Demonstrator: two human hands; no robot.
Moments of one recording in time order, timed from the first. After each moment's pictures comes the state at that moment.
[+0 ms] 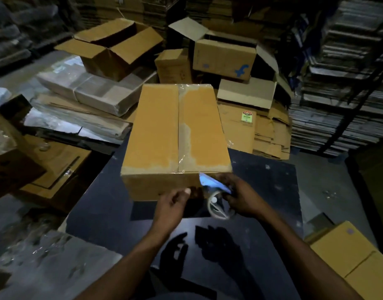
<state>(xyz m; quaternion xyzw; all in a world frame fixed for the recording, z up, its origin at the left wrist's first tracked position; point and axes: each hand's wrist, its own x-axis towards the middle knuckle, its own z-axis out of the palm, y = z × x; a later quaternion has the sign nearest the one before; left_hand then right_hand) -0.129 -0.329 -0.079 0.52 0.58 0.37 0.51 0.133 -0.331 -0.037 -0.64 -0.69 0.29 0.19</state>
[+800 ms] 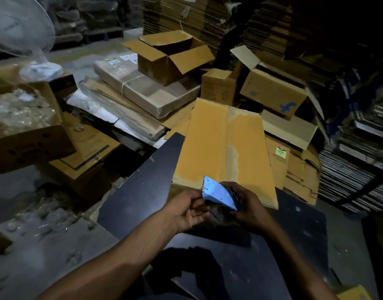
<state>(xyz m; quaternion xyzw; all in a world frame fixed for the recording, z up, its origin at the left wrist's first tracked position) -0.231 -0.275 -0.014 0.11 0.47 0.34 0.80 -0.006 -0.279 0.012 -0.57 -0.74 0.31 0.19</state>
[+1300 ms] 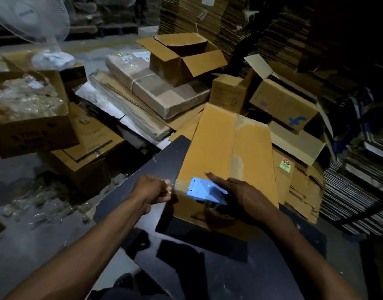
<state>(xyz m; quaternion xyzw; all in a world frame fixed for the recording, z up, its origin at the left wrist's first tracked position) -0.322 -0.211 -0.066 0.19 0.61 0.48 0.60 -0.041 -0.226 0.069 -0.49 -0.86 0.09 -0.07</state>
